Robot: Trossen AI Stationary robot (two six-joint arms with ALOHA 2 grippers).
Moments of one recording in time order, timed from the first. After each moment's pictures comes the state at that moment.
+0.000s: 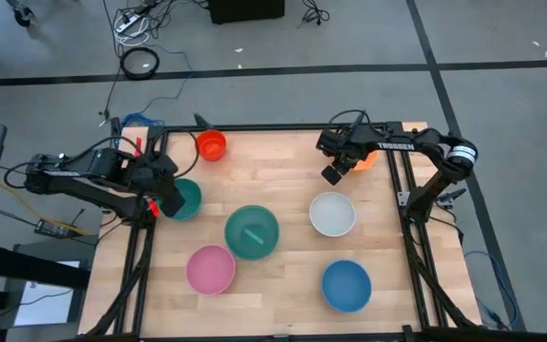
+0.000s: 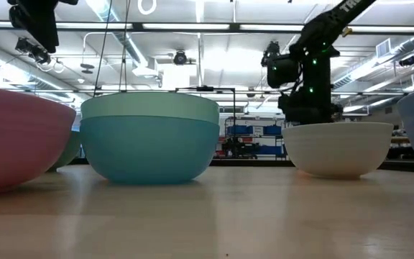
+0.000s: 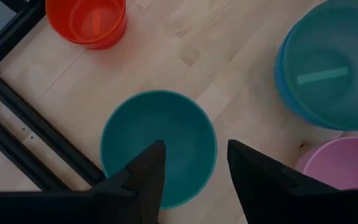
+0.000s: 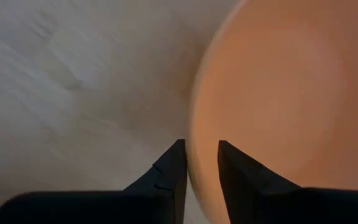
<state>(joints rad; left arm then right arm) -0.13 0.91 1.17 -1.48 -0.34 -0.82 -0.51 1.60 1.01 -0.88 0.24 0.30</state>
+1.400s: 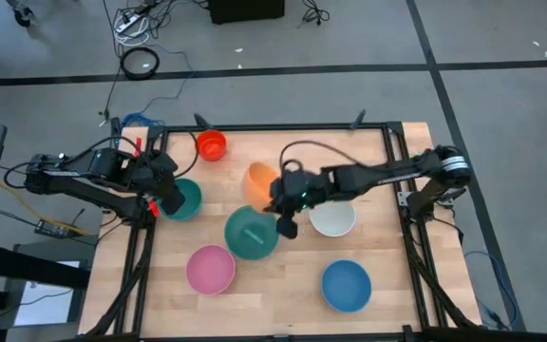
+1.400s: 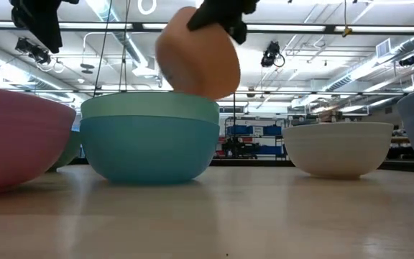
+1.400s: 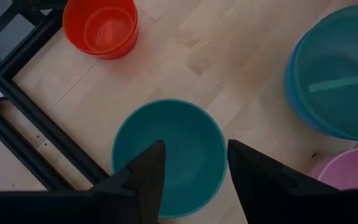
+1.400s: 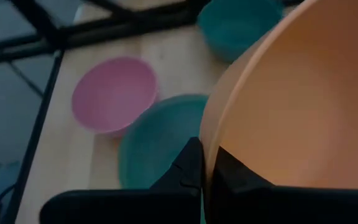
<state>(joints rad) -0.13 0.91 1.17 -1.49 -0.40 -0.80 0.12 1.69 1.45 -0.40 0.04 0.24</state>
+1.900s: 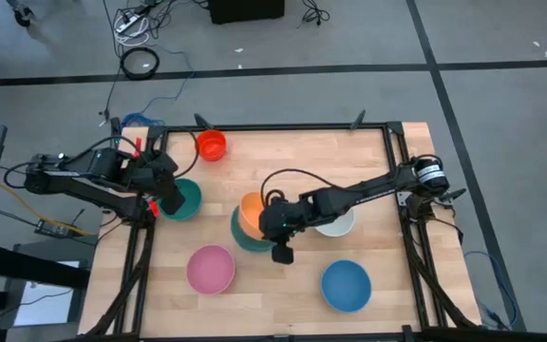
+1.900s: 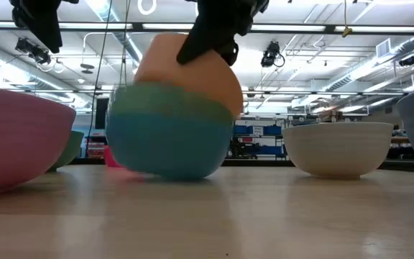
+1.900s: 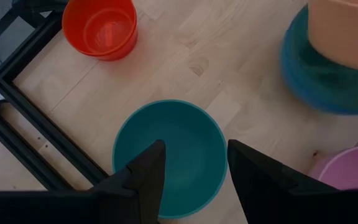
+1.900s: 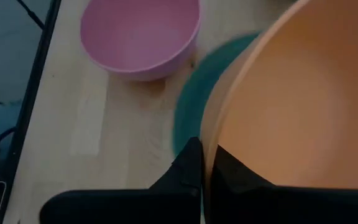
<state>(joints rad) -0.13 0.92 1.17 -1.49 -0.40 -0.80 0.21 1.86 1.51 -0.48 0.00 0.23</state>
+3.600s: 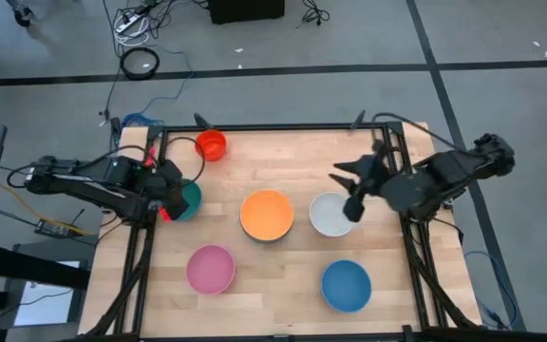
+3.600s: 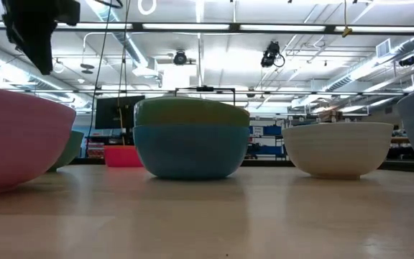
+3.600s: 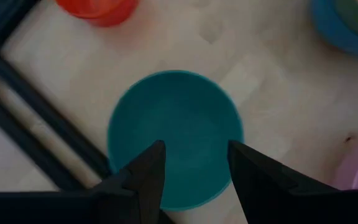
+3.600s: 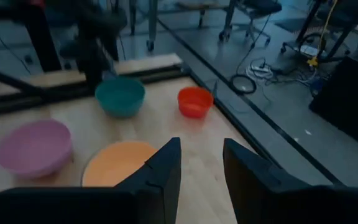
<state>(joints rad) -0.13 0.91 1.00 -1.42 -0.35 -0.82 0.47 1.22 1.54 -0.93 0.89 0.42</state>
